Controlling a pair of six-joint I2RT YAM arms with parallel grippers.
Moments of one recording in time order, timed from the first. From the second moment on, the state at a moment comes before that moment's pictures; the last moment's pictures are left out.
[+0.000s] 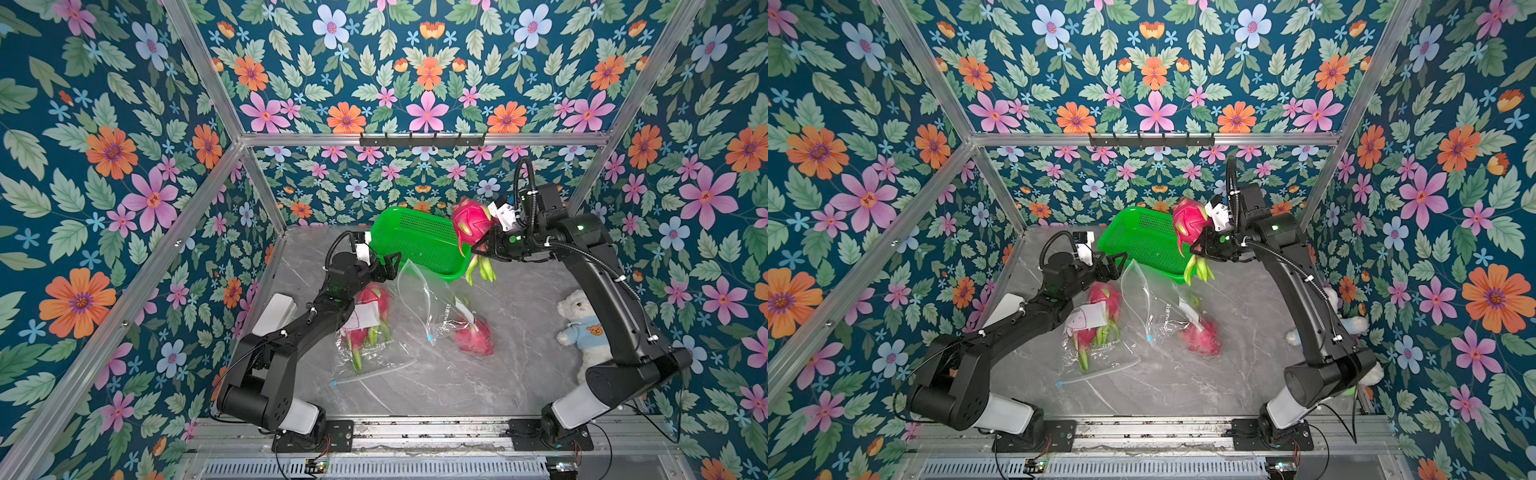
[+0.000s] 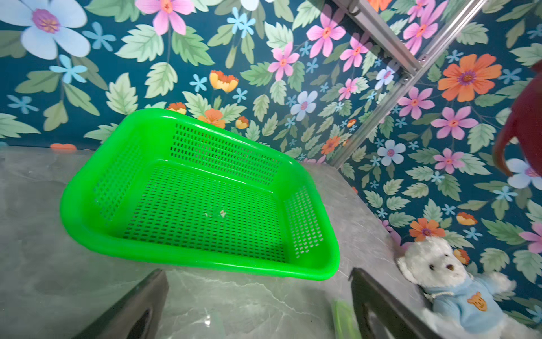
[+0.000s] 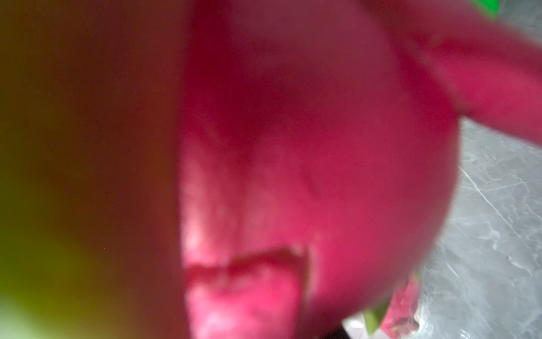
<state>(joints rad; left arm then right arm) -0.35 1.48 0.82 0.49 0.25 -0.41 0.31 1.62 1.95 -1.19 -0.46 0.40</state>
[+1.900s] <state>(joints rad) -0.29 1.49 0.87 0.40 0.35 -0.32 0.24 2.09 1.96 -0.73 -0.21 0.66</state>
